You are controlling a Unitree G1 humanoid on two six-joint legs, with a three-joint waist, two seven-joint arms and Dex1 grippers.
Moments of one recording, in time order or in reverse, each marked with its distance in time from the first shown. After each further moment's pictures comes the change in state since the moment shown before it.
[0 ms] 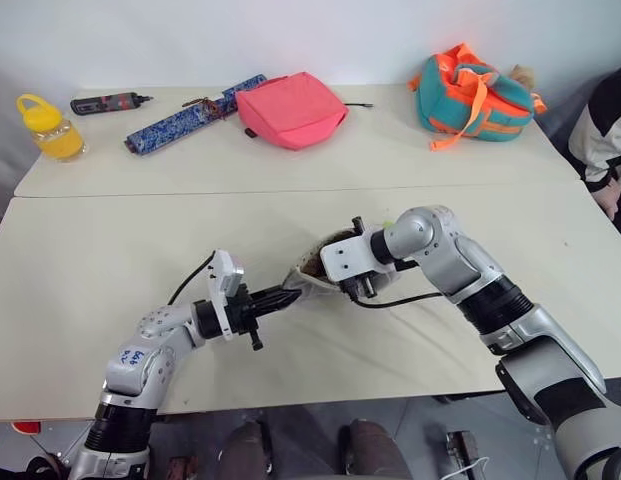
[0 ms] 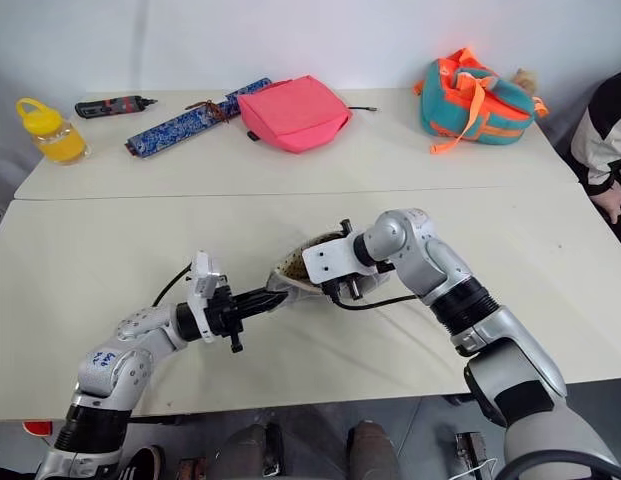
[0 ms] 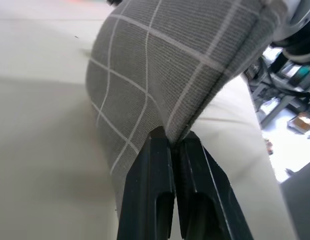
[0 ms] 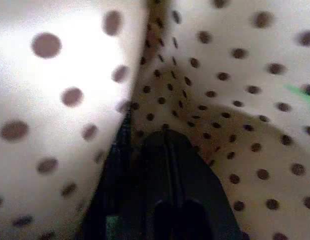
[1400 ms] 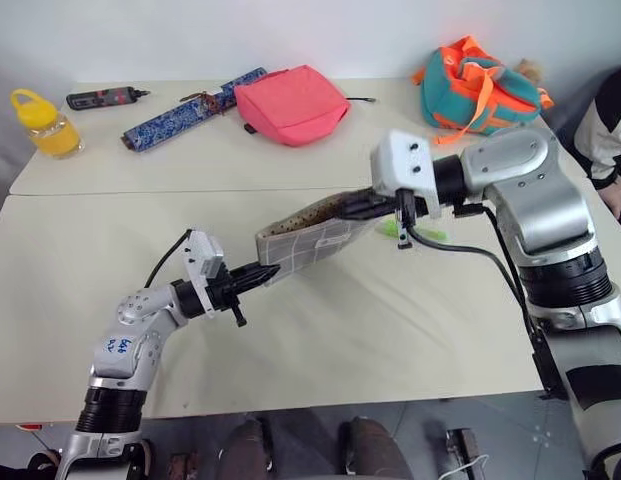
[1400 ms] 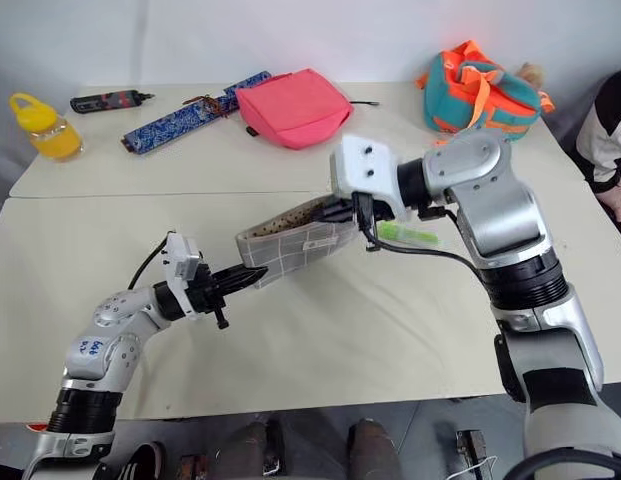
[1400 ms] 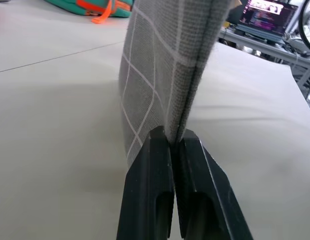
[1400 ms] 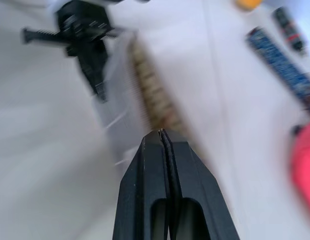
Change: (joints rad) left arm -0.069 0.031 0.039 0.109 0.059 -0.140 -0.035; right arm -0.125 -0.122 -0.247 -0.221 0.452 0.291 0.101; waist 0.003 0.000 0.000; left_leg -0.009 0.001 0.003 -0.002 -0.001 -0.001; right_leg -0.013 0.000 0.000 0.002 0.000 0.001
